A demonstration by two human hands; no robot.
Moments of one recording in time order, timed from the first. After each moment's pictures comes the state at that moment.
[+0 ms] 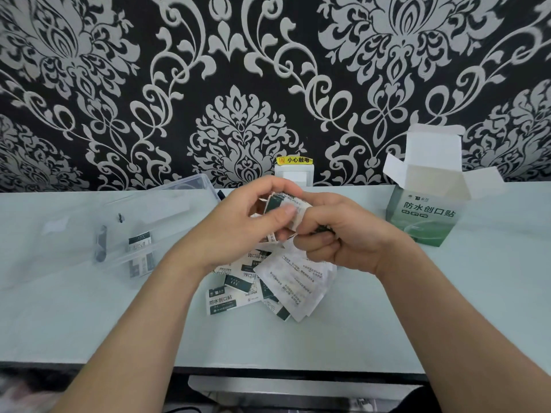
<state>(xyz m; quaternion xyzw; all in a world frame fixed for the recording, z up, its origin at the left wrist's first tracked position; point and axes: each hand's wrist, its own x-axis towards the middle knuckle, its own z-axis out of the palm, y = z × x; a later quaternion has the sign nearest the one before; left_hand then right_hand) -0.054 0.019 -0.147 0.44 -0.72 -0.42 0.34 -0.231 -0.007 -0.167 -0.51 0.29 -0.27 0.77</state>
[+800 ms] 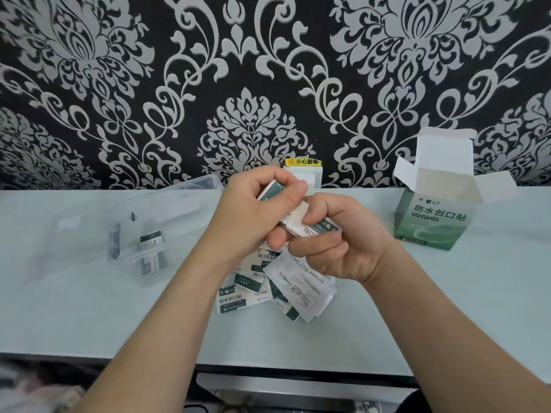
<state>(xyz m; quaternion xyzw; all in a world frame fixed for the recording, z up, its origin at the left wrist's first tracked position) -0.067 0.024 -0.138 0.48 -0.63 -0.37 0.48 -0.212 -0.007 -0.165 -0.30 0.08 -0.17 0.93</state>
